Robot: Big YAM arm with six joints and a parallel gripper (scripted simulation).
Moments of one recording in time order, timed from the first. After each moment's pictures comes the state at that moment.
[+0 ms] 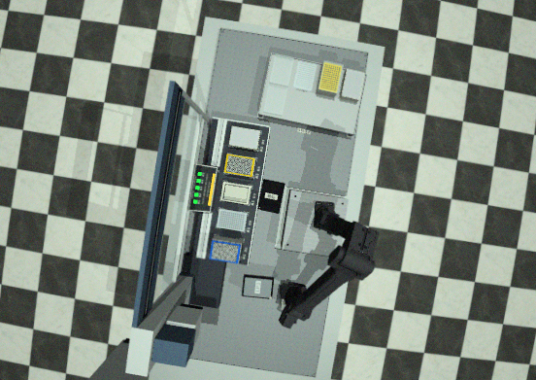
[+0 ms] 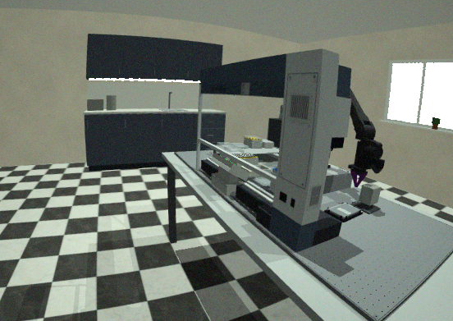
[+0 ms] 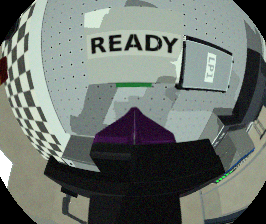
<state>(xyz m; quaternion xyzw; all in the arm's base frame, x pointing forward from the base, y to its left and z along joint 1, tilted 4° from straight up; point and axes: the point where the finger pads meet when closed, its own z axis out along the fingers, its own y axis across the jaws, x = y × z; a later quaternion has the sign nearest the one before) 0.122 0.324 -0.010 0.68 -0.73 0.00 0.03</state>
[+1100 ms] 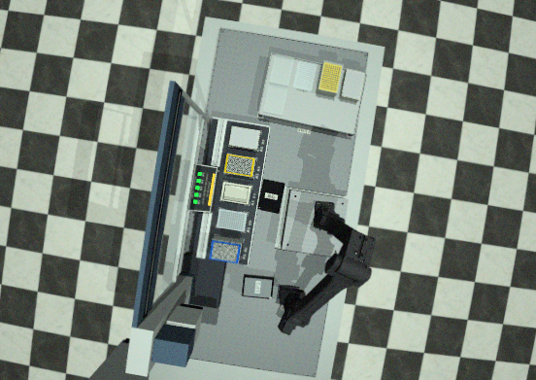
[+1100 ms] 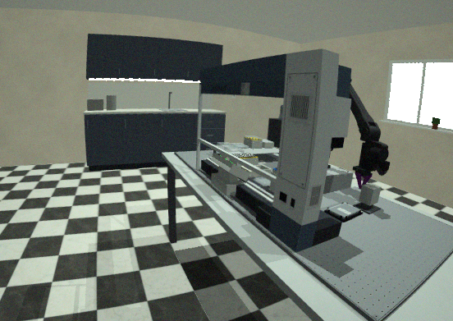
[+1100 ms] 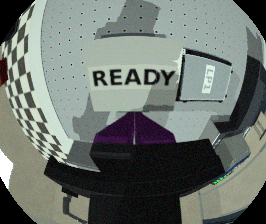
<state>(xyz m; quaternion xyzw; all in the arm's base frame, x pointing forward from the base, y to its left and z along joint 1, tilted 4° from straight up) 0.124 0.350 -0.012 0.68 -0.73 0.01 0.03</state>
